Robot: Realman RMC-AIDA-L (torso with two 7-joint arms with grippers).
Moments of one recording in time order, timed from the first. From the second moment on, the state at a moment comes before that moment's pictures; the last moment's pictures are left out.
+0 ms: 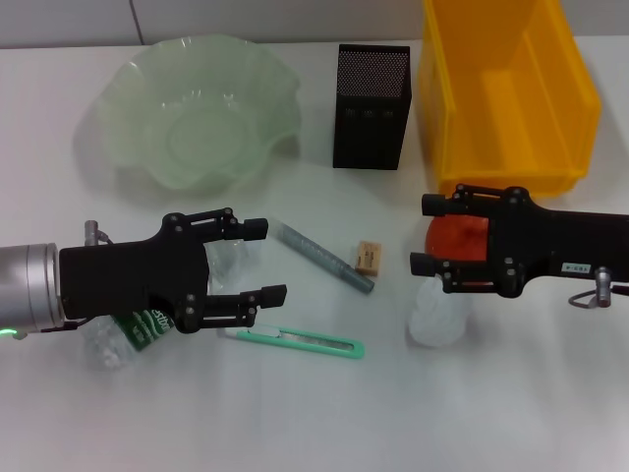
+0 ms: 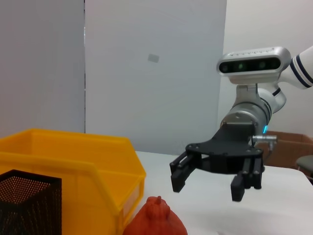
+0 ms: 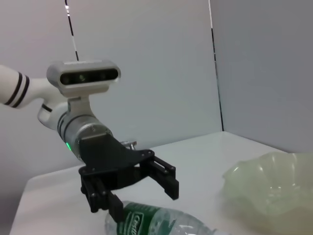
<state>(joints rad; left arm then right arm) -0.48 -2.02 0.87 0.46 1.82 1.65 -0.97 0.56 2.03 -0.61 -0.41 -2.01 -1.66 1.04</state>
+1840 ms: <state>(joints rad) -0.48 -2.05 0.86 0.46 1.81 1.66 -0.95 0.67 2.06 -0.85 -1.02 -2.49 -1.58 1.67</state>
